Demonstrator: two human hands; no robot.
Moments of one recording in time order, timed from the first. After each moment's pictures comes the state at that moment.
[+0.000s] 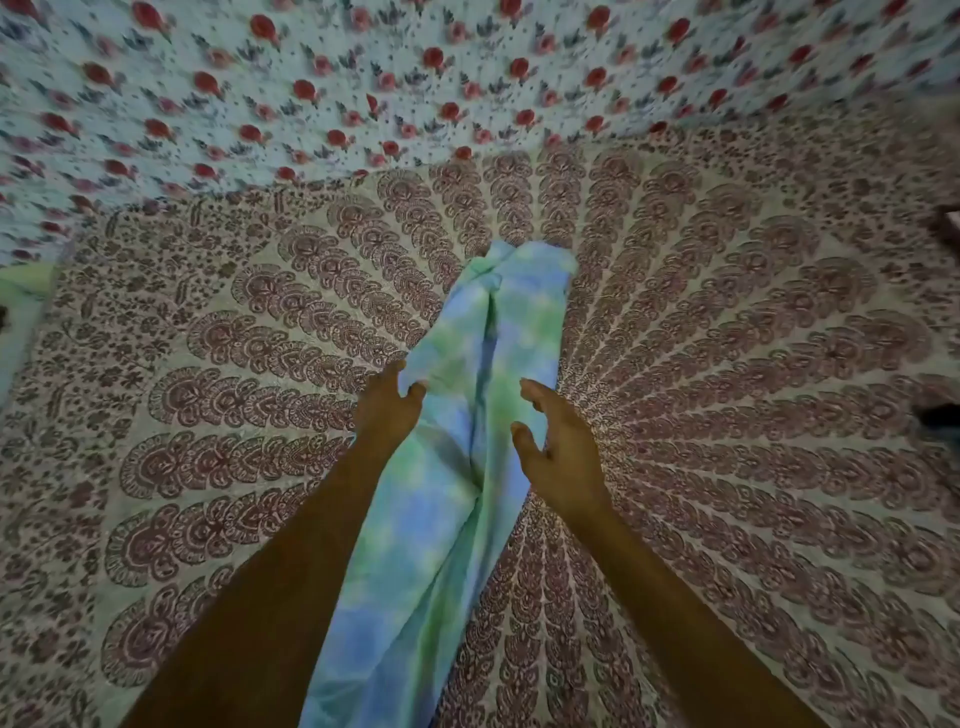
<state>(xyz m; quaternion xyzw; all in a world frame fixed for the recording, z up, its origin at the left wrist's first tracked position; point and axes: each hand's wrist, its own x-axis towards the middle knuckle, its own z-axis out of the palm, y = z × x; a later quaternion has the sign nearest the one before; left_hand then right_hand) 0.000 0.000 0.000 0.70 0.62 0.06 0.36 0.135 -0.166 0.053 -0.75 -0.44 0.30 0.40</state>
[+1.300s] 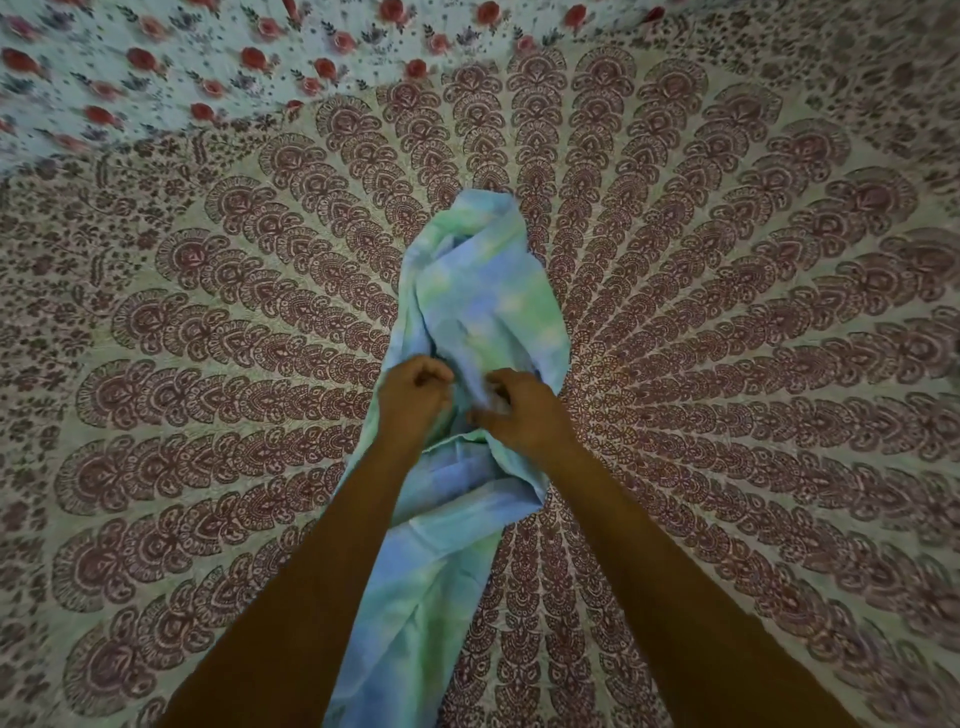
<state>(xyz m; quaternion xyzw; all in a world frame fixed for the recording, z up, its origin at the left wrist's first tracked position) 0.049 -0.029 -0.028 0.56 0.59 0.16 0.56 0.161 -0.113 -0.022 -0.79 -0.40 0.41 0.22</state>
